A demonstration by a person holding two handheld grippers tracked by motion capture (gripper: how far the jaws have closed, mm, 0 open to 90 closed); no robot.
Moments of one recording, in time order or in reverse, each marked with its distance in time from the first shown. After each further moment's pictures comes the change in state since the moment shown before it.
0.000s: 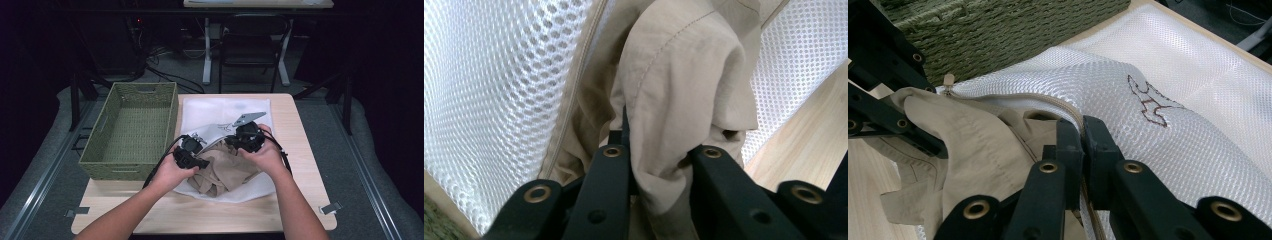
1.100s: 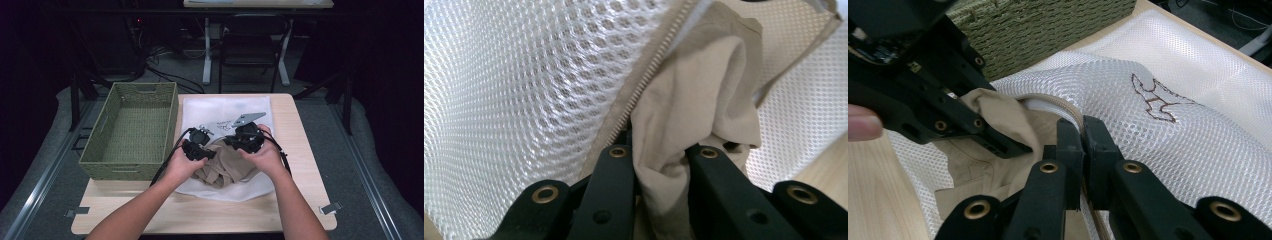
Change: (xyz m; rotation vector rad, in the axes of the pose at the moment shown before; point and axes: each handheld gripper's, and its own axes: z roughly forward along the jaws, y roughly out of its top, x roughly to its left) left arm 0.004 0.026 0.018 -0.064 0.042 -0.061; right arm 0.004 0.001 -0.002 -0.015 0.010 -0.006
